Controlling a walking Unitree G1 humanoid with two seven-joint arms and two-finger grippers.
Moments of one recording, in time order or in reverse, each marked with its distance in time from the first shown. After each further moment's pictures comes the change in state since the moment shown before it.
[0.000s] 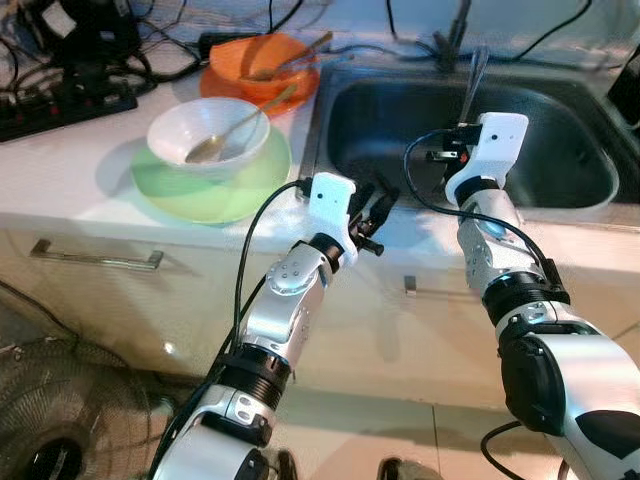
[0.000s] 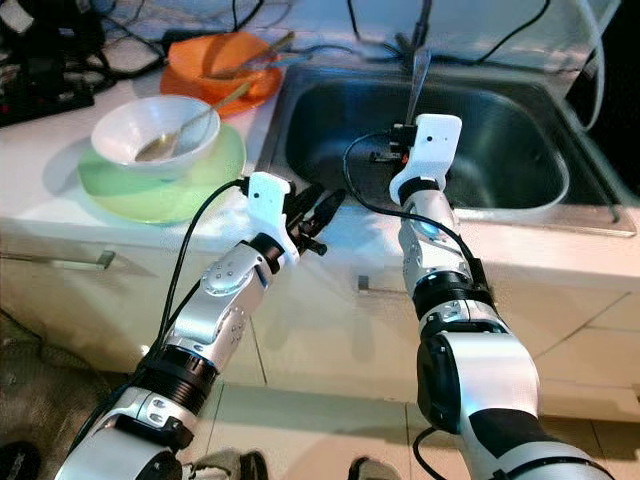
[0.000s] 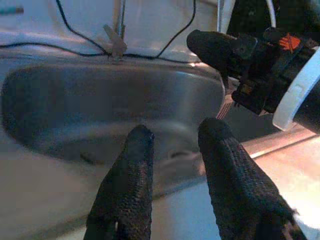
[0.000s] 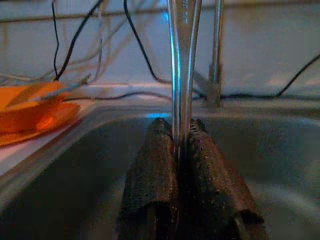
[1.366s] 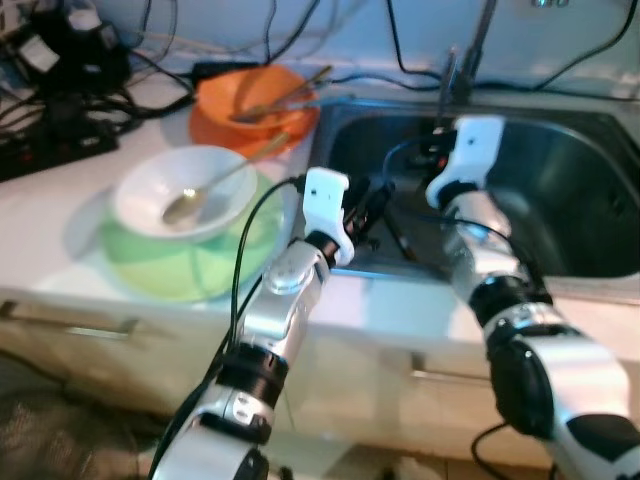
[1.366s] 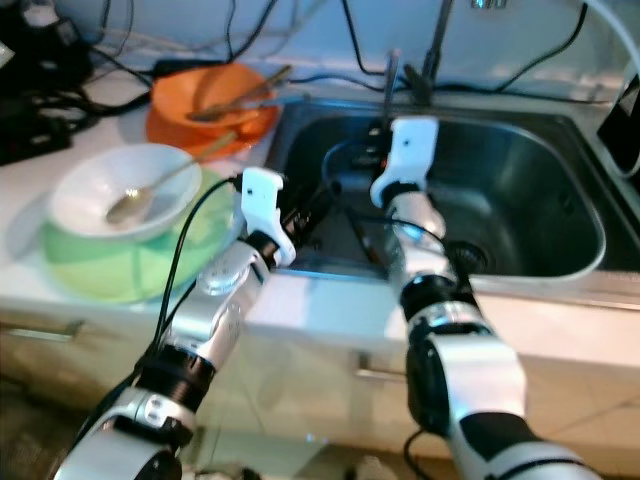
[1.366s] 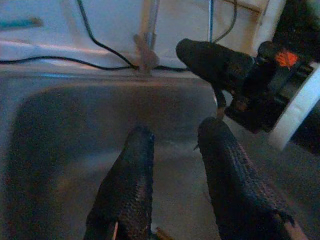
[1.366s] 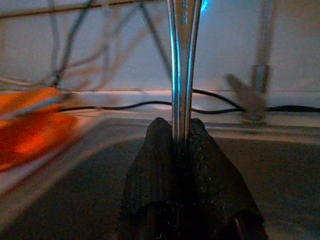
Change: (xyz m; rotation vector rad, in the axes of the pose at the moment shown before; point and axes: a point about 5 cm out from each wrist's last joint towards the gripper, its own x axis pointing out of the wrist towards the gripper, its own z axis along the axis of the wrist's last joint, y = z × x) left arm 0.000 0.002 0.004 -0.011 -0.022 0.009; right arm -0.001 0.010 -0.003 0.000 0.004 0.051
